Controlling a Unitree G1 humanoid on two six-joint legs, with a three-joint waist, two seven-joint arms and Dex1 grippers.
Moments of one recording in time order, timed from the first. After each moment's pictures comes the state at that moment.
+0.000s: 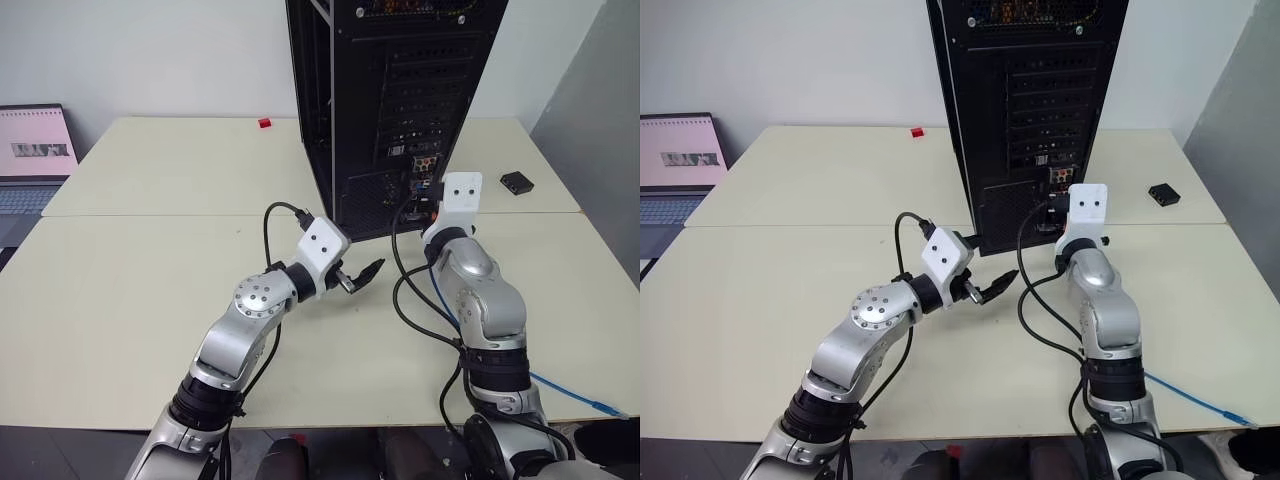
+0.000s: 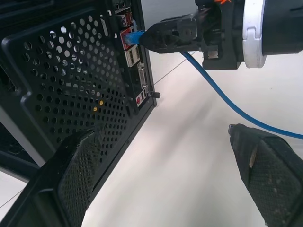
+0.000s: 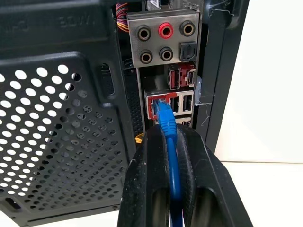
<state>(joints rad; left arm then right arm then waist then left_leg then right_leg) -0.41 0.33 -0.27 -0.28 -0.17 0.45 -0.49 -0.58 -0.04 -0.06 -0.15 0.10 0.66 -0.05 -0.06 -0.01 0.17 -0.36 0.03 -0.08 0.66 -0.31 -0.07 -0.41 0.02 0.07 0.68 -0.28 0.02</state>
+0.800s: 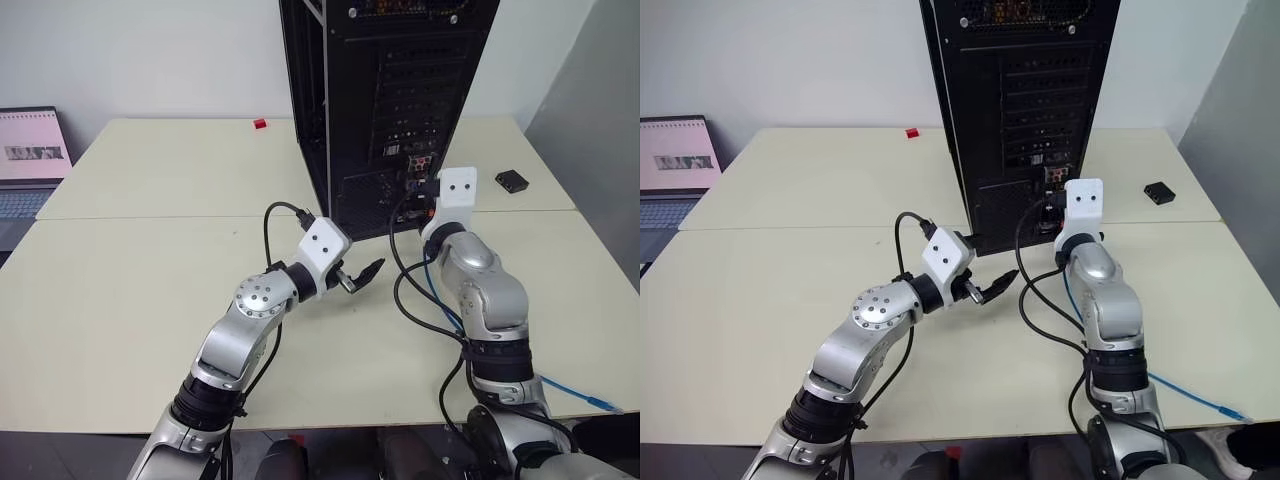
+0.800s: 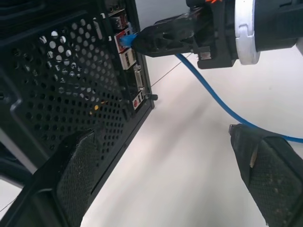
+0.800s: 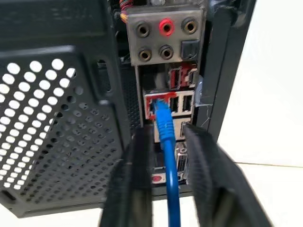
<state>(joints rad) -0.41 0.32 -0.27 -0.28 -0.15 0.45 -0.49 -0.58 -0.10 -0.05 -0.16 0.10 0.71 0.03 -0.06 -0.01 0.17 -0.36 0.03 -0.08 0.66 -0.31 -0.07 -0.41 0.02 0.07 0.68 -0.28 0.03</state>
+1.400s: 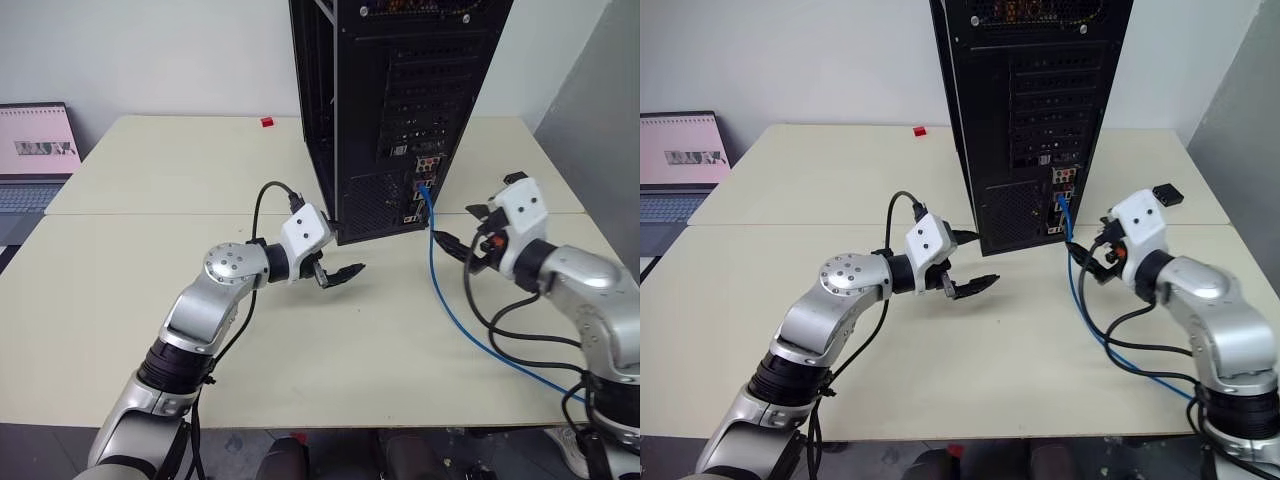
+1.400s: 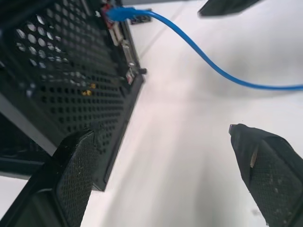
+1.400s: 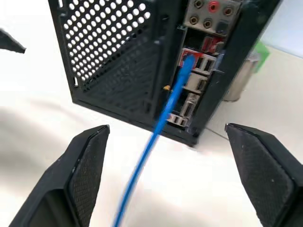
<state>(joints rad) -0.57 0.51 -0.23 -0.14 -0.21 0.45 -0.84 -0.40 -0.67 -0.16 -0.48 0.36 0.89 0.57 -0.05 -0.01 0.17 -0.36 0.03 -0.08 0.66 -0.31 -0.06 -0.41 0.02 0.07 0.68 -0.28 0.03</state>
